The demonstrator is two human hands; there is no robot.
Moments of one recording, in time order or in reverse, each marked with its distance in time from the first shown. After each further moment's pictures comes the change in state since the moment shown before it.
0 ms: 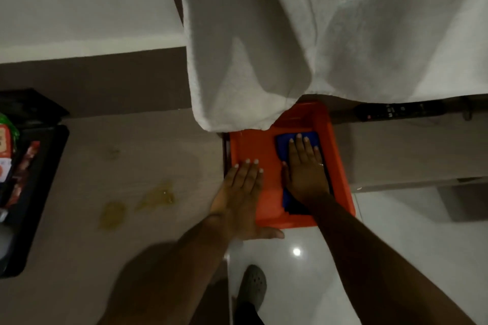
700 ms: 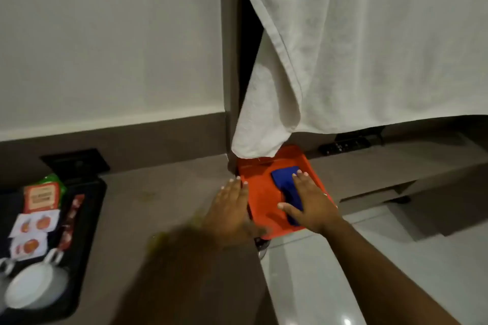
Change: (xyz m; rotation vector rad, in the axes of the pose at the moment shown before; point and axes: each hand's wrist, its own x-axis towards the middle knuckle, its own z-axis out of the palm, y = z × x) left_hand -0.095 -0.053 -0.072 -0.280 0.279 0.046; right_hand -0.092 -0.083 -0.110 0.092 -0.015 0.098
